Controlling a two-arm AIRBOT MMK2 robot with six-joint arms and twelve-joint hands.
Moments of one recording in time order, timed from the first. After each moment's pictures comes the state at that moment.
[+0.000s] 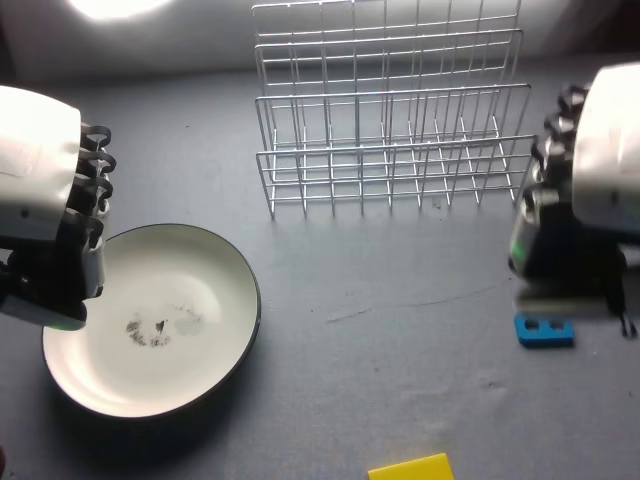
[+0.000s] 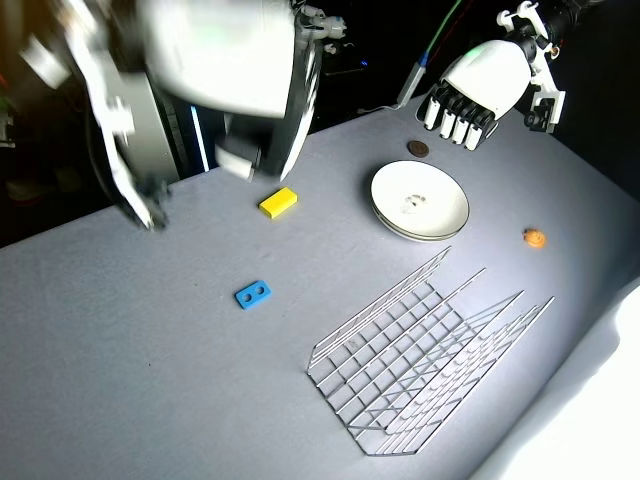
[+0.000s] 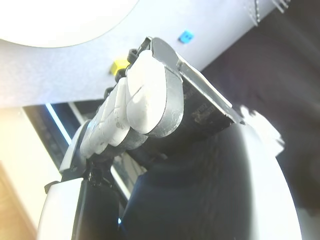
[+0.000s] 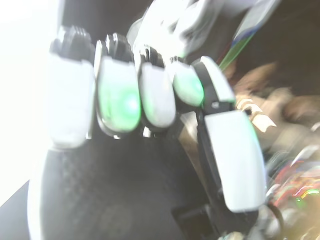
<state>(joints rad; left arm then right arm) 0.44 -0.87 1.44 1.69 -1.26 -0.22 -0.50 -0.67 0.77 -0.80 0.51 -0.33</state>
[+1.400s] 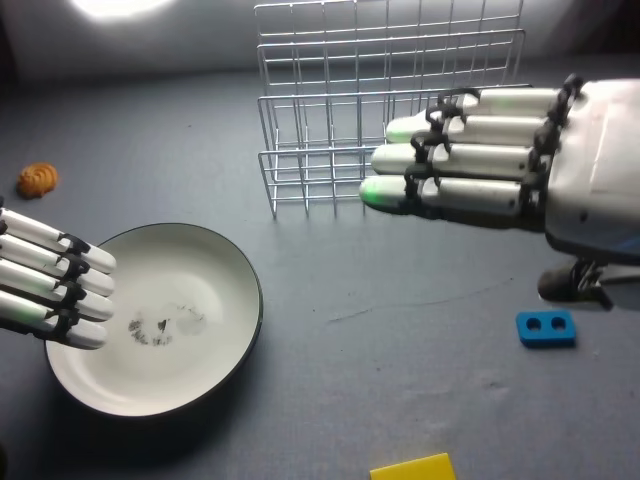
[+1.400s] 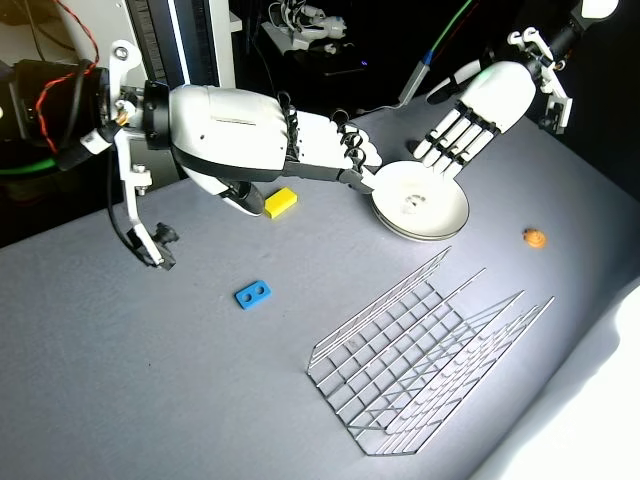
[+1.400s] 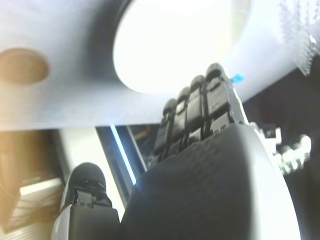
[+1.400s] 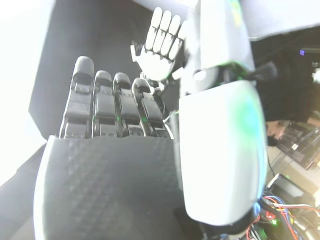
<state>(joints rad) 0.70 -0.92 1.67 1.70 -1.34 -0.08 -0.64 -0.72 0.77 -0.58 0.58 -0.68</state>
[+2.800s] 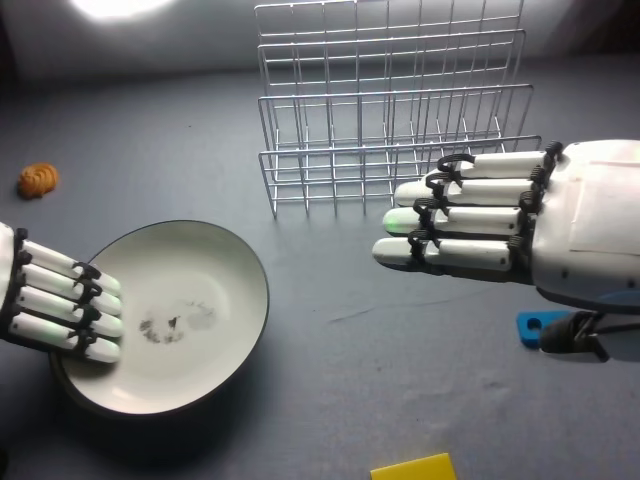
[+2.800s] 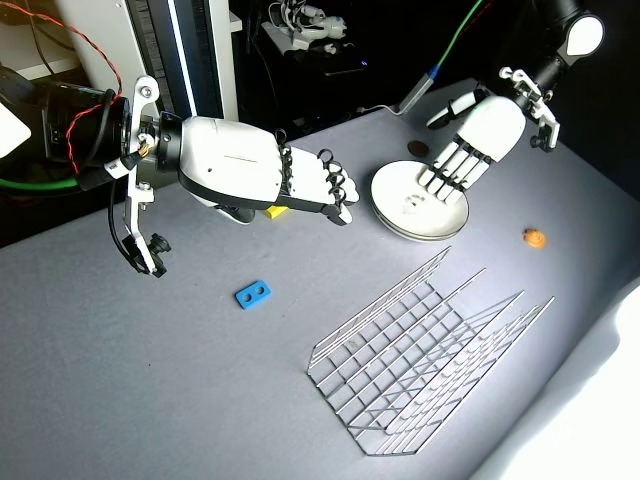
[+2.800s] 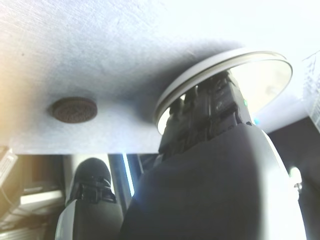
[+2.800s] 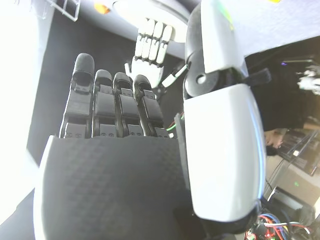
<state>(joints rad) 0.84 -1.01 1.73 1.69 -1.24 -0.07 -0.69 -0.78 0.77 -0.57 0.50 -0.73</state>
